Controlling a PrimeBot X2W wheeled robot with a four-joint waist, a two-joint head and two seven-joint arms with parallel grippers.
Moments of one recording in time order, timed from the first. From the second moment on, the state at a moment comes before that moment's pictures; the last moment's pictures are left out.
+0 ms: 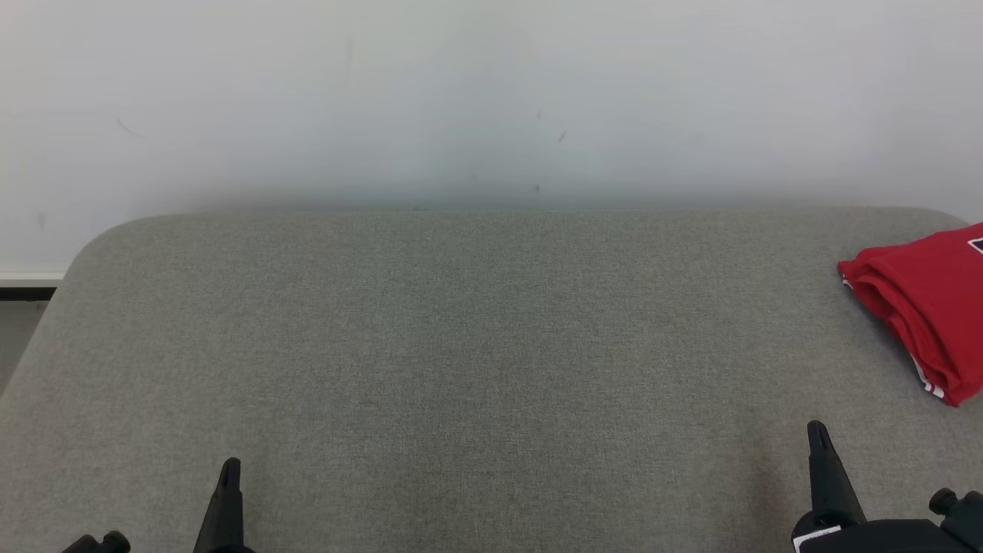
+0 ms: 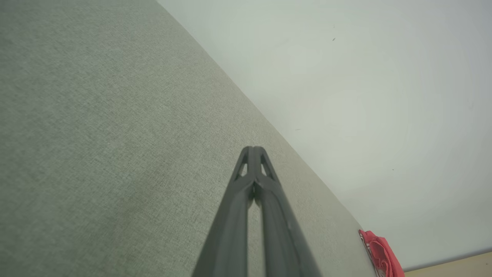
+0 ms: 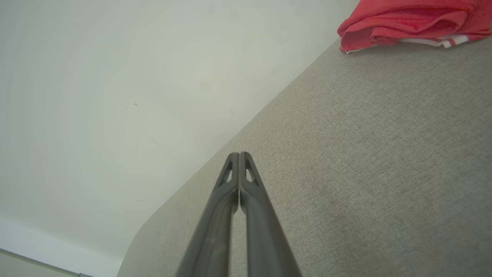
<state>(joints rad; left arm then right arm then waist) 0.00 0.05 0.06 0.20 -0.88 -0.11 -0.08 0.02 -0.08 -0.03 0.17 0.88 0.13 -0.10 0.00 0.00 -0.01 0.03</state>
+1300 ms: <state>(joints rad) -0.06 0.05 0.09 0.23 -1.29 -0.12 0.03 -0.05 -0.08 -0.06 0.21 1.31 0.13 0.00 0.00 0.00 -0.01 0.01</state>
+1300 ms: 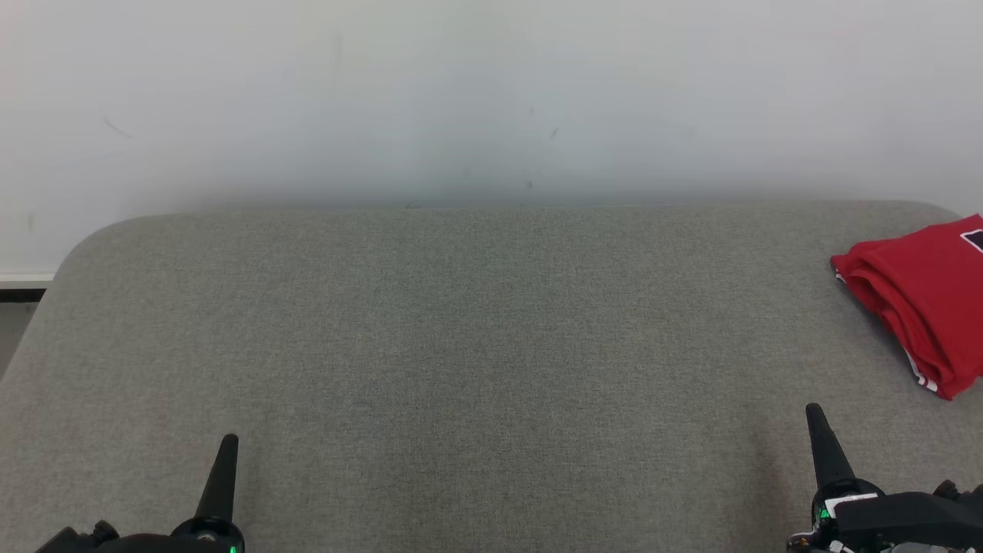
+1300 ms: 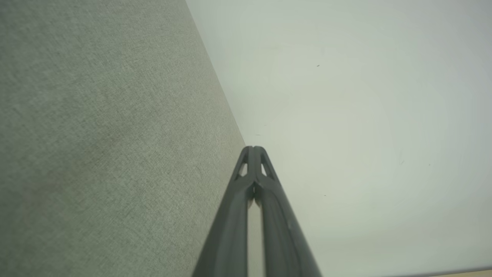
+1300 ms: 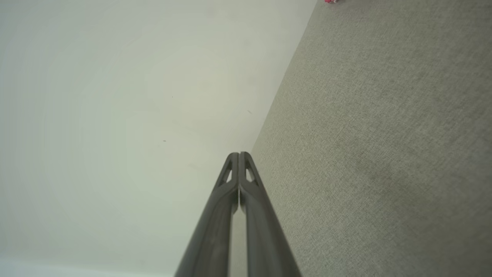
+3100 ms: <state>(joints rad) -0.11 0.05 0.11 0.25 -1.61 -0.13 0.11 -0.11 -0.07 -0.09 0.25 1.64 0.13 0.09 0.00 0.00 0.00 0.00</state>
